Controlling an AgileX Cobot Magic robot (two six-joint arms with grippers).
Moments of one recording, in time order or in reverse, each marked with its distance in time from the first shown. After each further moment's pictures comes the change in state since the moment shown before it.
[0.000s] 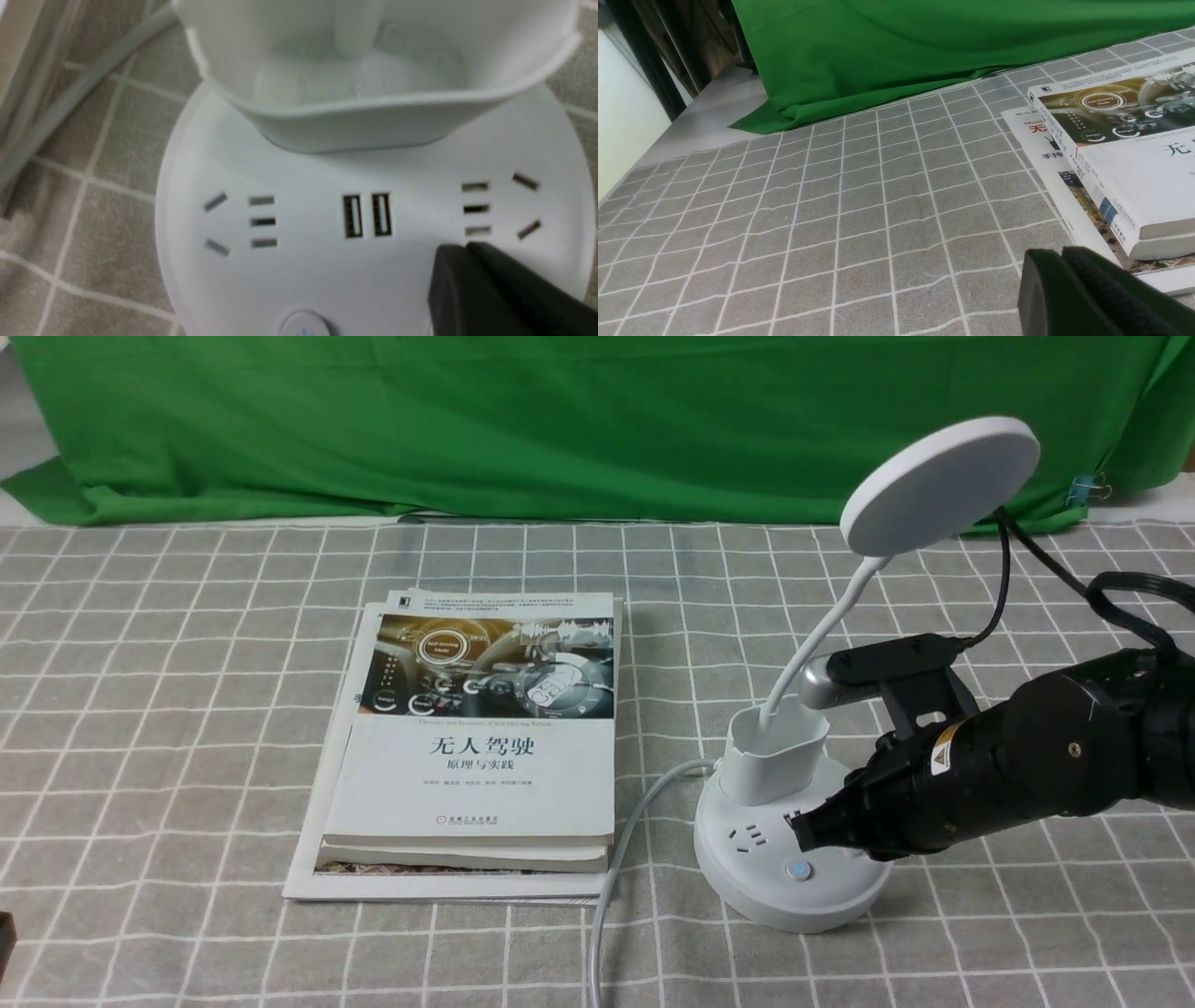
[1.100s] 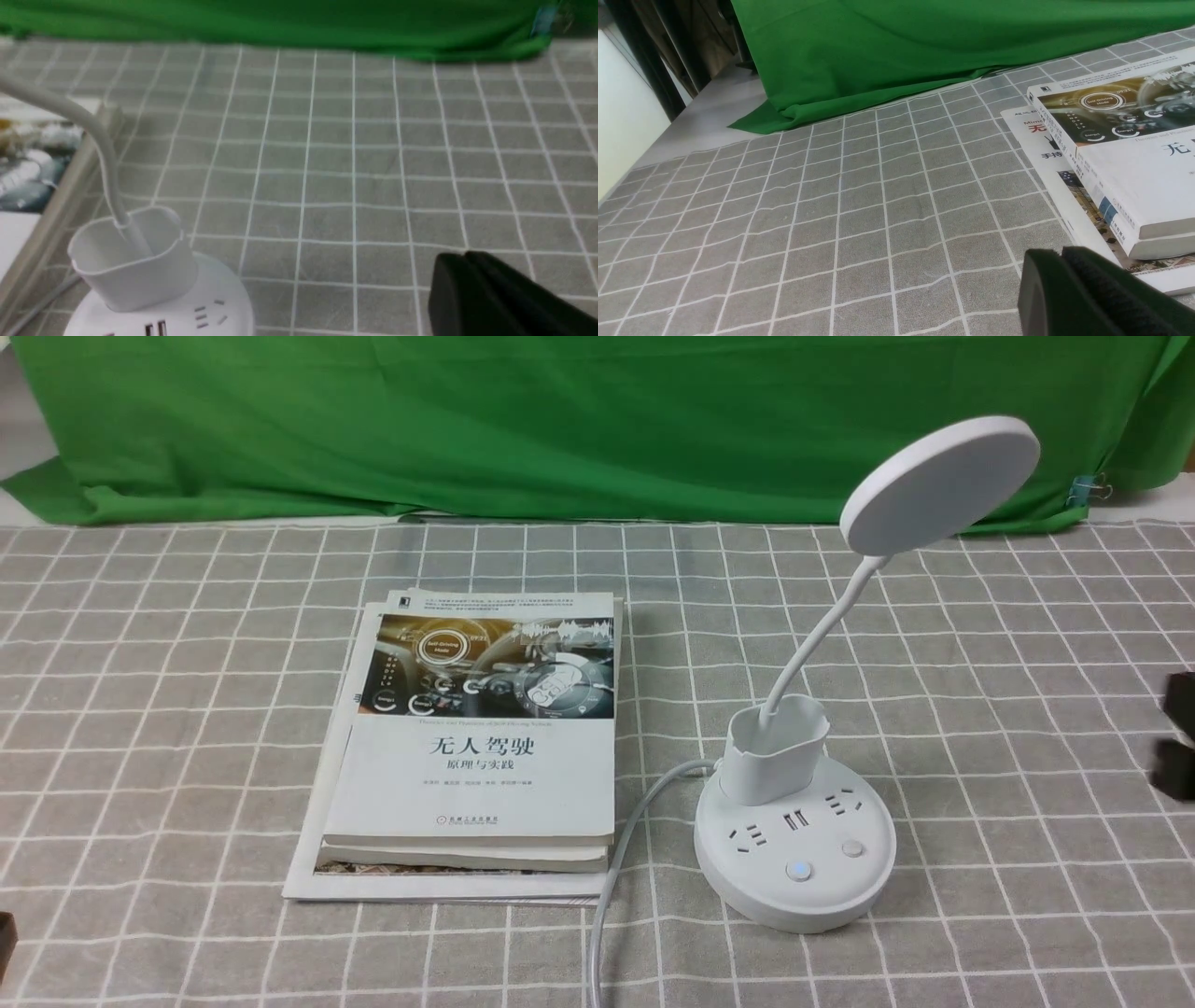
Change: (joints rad) right arm -0.321 -0.884 0.401 0.000 -0.241 -0.083; left arm 0.000 0.001 0.000 0.000 0.000 0.000
